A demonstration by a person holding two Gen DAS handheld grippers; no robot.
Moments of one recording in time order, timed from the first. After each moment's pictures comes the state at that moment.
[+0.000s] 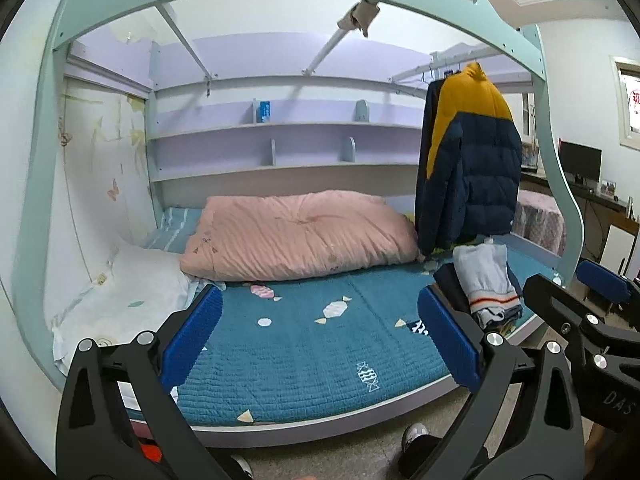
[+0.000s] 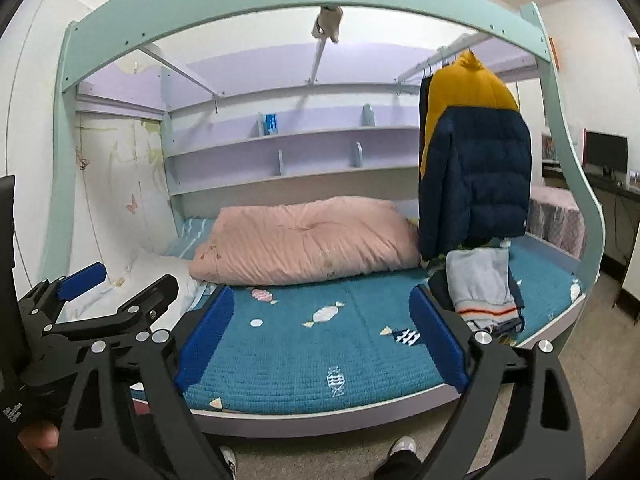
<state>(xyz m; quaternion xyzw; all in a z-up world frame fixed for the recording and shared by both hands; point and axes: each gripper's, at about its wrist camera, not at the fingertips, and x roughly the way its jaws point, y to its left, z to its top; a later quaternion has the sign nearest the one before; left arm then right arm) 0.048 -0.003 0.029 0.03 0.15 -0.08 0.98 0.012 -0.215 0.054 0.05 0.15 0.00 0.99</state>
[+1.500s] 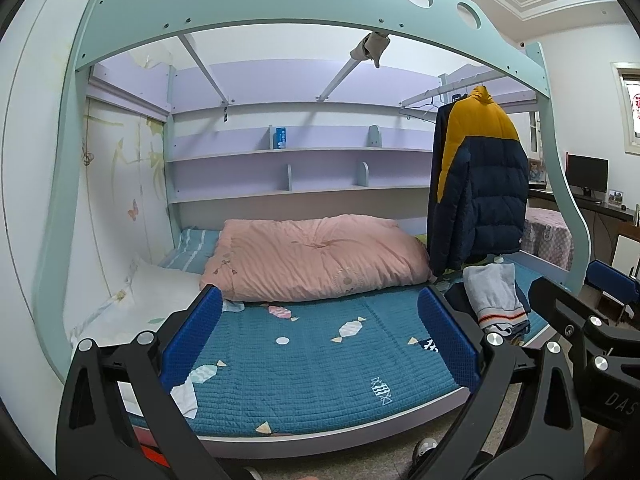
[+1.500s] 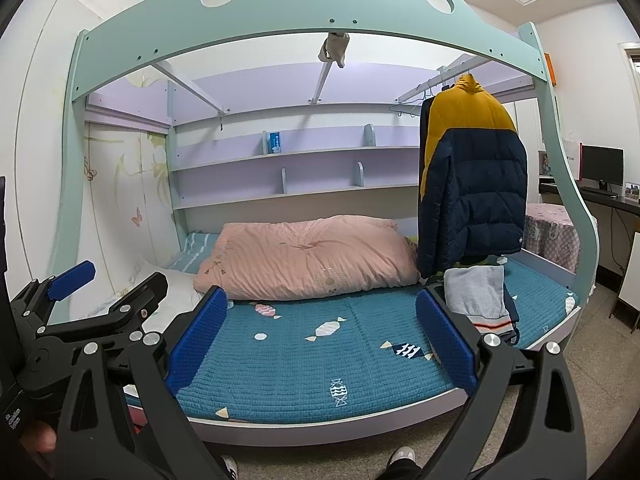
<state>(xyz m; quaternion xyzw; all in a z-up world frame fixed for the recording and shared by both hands) 0.009 0.012 0.048 0.04 0.11 -0.06 0.99 -0.014 -0.207 0.068 0.05 0.13 0.00 0.99</state>
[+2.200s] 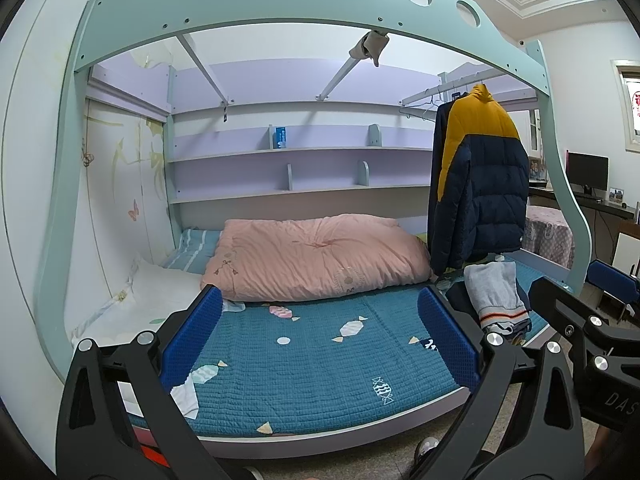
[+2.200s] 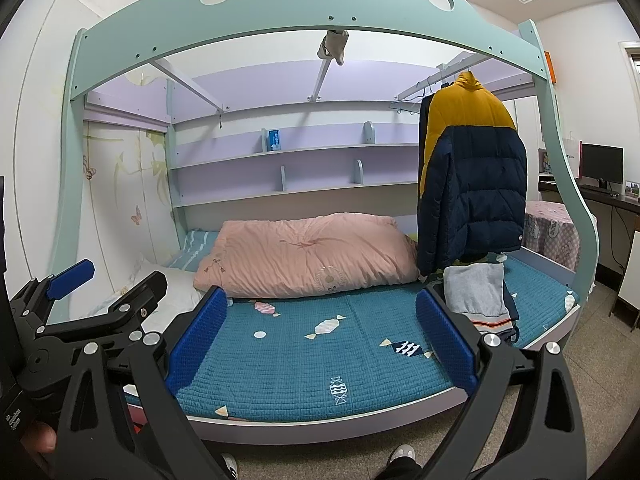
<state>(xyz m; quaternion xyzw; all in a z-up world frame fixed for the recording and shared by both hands) 0.007 0.010 0.049 0.04 0.11 -0.06 0.99 -0.014 -0.210 0.070 0.05 0.13 0.00 0.99</state>
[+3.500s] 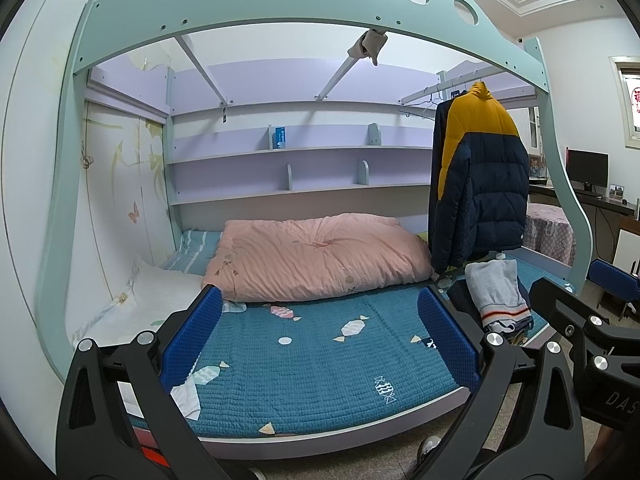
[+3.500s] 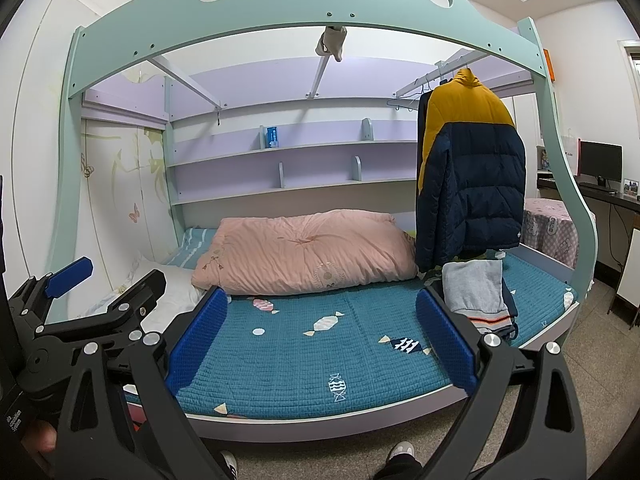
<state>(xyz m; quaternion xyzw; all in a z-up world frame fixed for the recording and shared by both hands) 0.010 0.014 0.050 0.04 0.11 -0.06 0.99 -0.012 -0.216 0.070 0.05 0.13 0.00 0.99</state>
